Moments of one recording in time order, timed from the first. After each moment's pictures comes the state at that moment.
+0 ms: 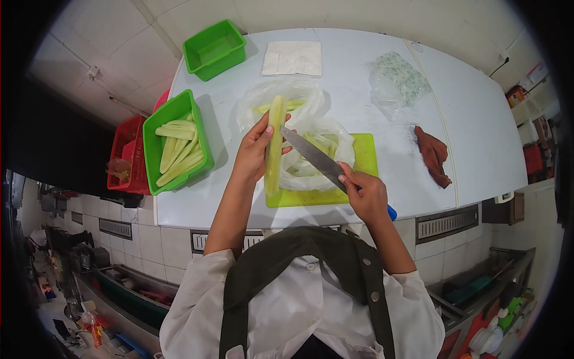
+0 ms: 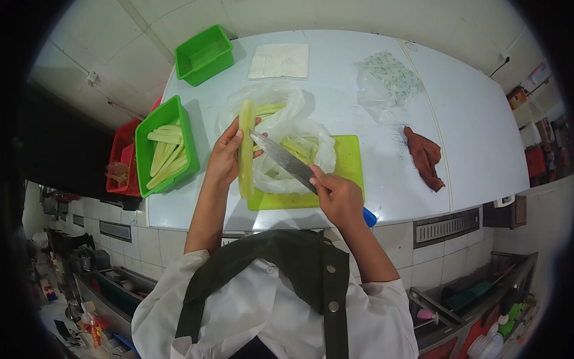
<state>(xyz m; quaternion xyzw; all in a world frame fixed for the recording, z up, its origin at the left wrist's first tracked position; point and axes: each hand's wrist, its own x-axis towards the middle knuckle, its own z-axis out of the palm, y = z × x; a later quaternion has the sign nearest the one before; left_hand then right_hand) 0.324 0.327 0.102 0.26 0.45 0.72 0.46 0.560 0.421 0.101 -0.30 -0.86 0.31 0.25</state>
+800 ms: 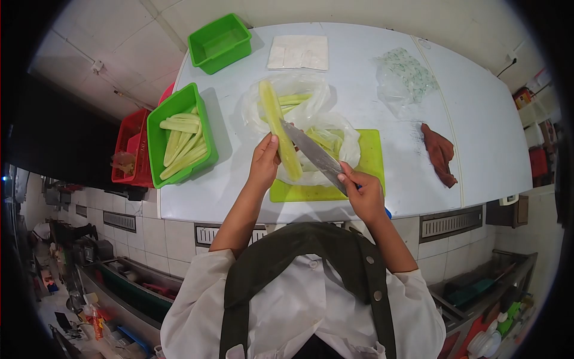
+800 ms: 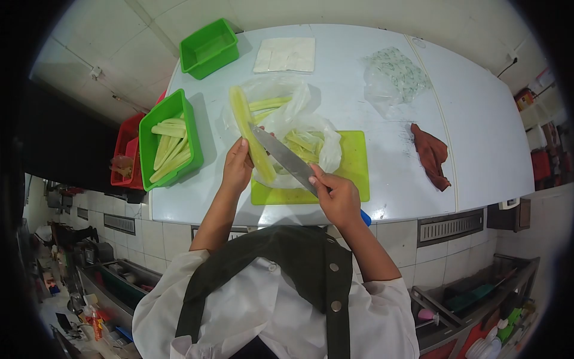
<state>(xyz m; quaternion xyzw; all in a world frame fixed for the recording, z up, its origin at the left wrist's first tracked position) 0.346 0.318 0.062 0.29 0.44 0.74 0.42 0.558 0.415 0.082 -0.34 -0.79 0.46 0.22</state>
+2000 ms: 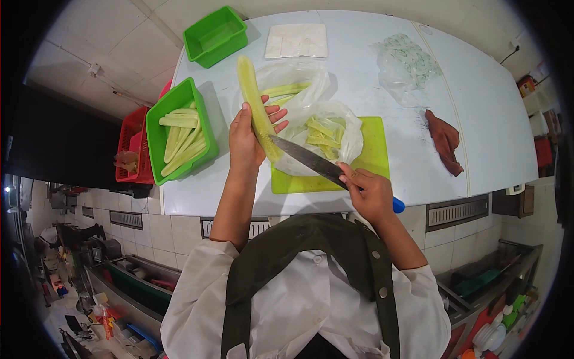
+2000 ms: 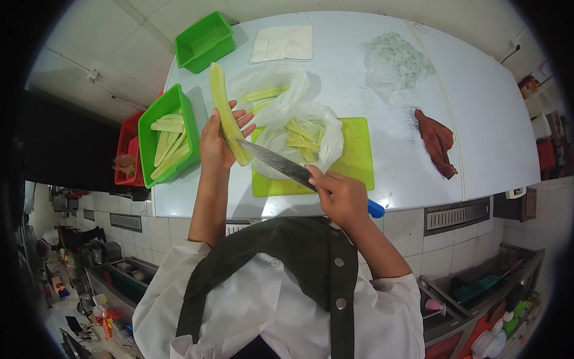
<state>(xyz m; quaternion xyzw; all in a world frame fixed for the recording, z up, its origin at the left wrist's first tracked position) 0.327 0.325 0.109 0.19 0.45 0.79 0.37 0.571 0.407 0.094 -0.26 -0.88 0.32 0.23</state>
